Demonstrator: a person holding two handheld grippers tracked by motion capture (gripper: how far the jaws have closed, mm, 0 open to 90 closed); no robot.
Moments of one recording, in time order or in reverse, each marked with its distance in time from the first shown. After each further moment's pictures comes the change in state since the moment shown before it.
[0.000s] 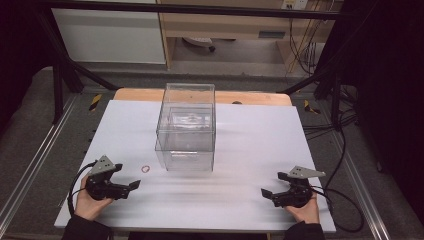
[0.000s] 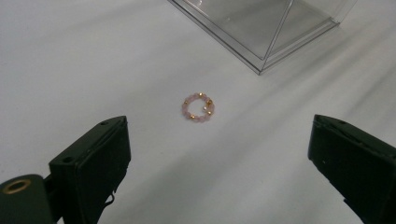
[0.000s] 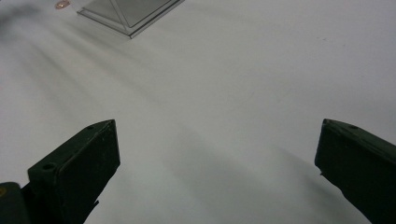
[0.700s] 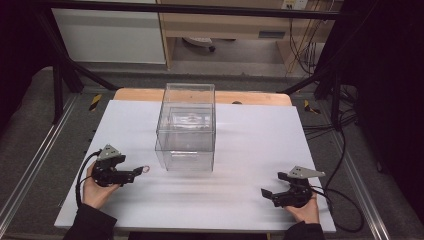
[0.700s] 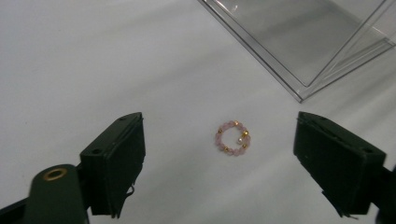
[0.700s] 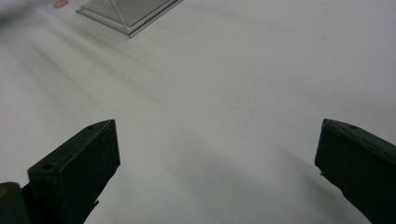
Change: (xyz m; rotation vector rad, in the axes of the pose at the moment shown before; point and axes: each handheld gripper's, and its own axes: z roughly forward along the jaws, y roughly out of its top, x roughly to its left) left arm 0.012 0.024 0.023 0.042 0.093 -0.080; right arm 0.000 0.000 0.000 0.002 -0.005 0.000
